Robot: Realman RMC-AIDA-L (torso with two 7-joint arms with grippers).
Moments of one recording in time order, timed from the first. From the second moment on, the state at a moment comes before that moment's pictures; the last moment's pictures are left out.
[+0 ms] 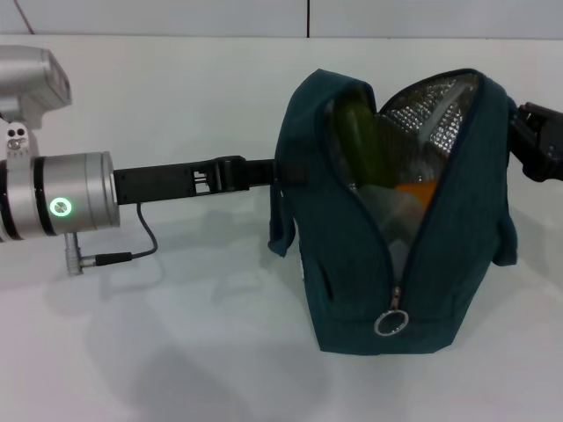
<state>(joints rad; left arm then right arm) -0.49 -2.08 0.89 0.63 1.71 1.63 -2.06 0.41 1.98 -1.37 -0.39 -0.83 -1.40 1.05</state>
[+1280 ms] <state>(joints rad) -0.46 -2.08 0.84 0.60 1.71 1.56 -1.97 0.49 1.93 -1.36 -0.39 -1.36 -1.93 1.11</state>
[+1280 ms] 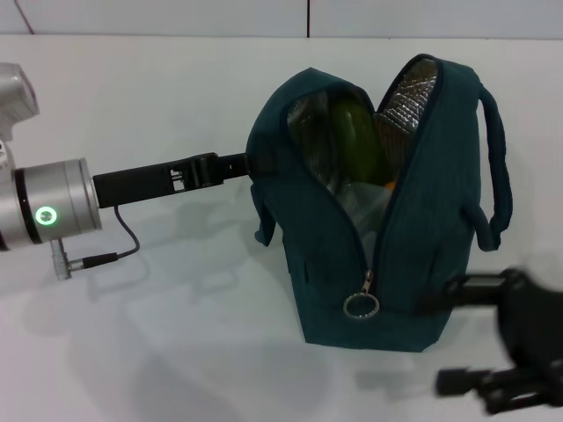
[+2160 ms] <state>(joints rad) -0.46 -2.08 0.84 0.60 1.71 1.56 -1.98 0.55 2.01 -1.35 -0.40 -1.52 -1.53 1.26</state>
